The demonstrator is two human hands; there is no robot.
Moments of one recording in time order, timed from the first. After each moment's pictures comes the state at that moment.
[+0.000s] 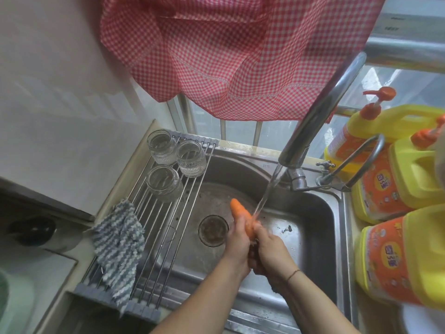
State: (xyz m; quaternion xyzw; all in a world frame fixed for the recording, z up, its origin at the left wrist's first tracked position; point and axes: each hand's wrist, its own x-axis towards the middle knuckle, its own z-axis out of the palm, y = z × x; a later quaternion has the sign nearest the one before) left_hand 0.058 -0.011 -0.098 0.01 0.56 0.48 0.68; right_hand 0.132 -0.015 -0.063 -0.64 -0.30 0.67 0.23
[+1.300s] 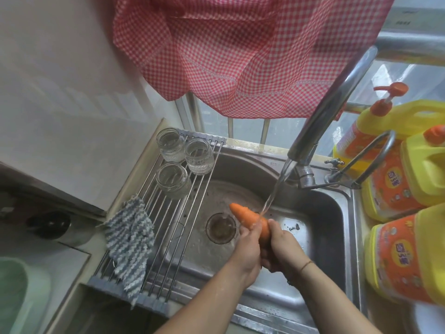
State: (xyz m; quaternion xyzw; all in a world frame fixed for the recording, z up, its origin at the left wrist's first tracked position) left_hand 0.062 -0.031 -0.072 0.08 0.57 0.45 0.68; right_hand 0.142 -0.012 -0.062 -0.65 -0.34 0.66 0.18
